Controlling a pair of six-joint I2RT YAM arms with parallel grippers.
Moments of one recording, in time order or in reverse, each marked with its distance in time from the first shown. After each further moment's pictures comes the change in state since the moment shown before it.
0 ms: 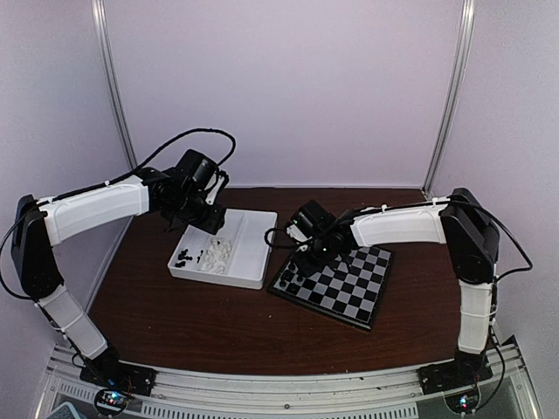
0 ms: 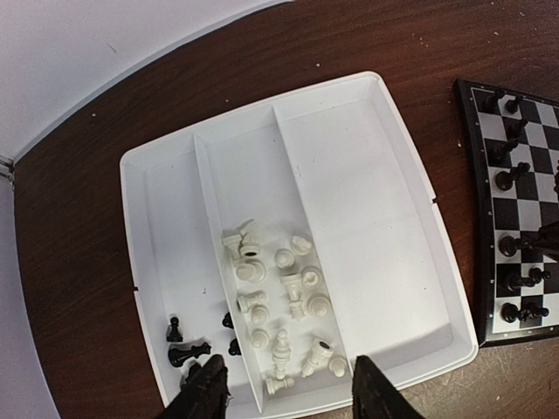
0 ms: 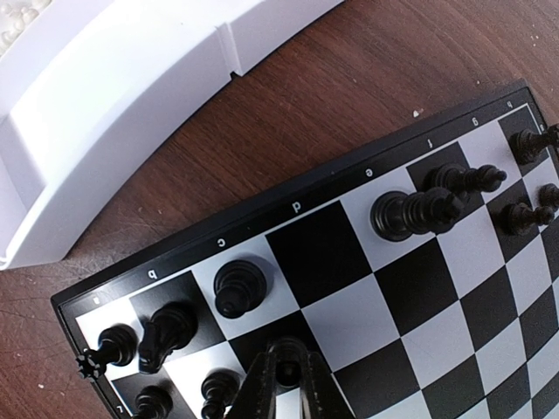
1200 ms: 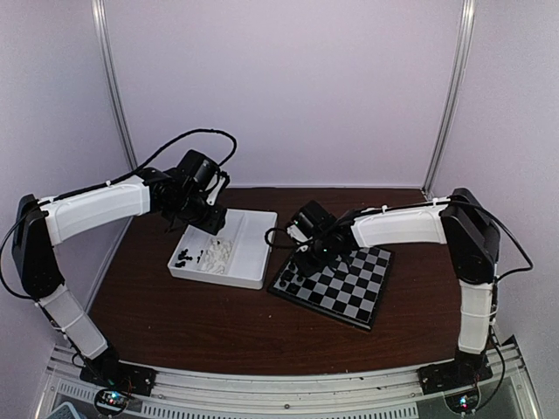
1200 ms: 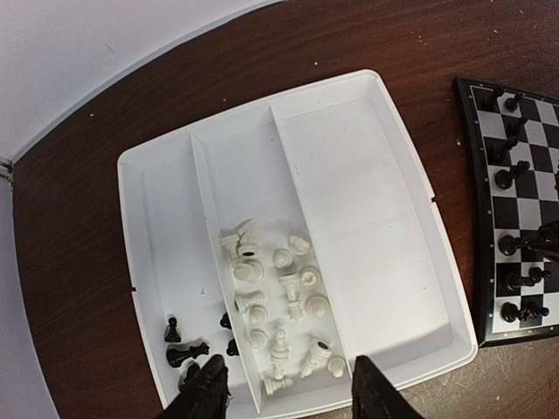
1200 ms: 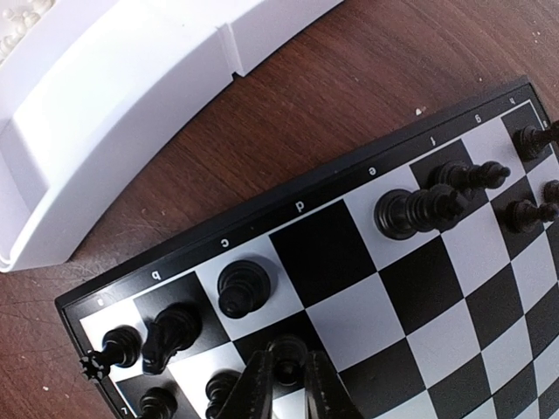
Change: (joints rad) left arm -0.004 0.006 0.002 -0.001 0.000 0.000; right arm 0.001 -0.006 -0.014 0.016 -0.011 0.017
